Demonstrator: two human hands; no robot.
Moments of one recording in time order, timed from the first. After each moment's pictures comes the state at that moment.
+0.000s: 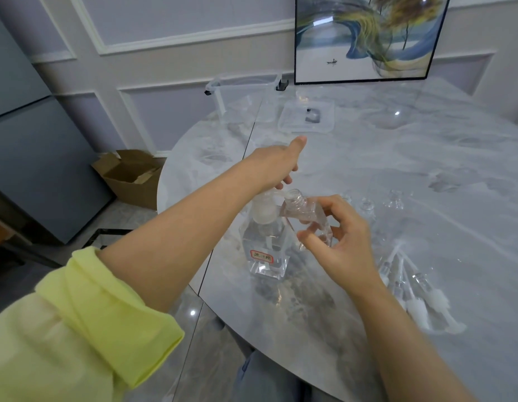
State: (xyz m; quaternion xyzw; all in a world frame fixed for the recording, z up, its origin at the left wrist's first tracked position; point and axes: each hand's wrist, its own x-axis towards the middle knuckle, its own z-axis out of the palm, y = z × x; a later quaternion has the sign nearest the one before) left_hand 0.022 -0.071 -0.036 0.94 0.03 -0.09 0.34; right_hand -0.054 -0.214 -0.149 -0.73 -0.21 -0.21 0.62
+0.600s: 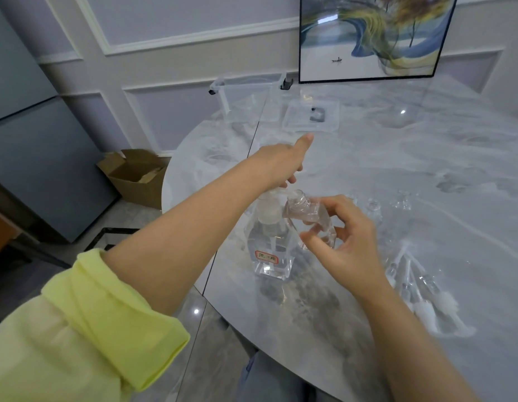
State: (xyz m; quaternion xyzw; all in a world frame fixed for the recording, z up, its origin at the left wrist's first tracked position) left_hand 0.023 -0.071 -0.033 0.94 0.02 -0.08 0.32; right_hand -0.055 -0.214 -0.149 -0.73 -0.22 -0.21 0.61
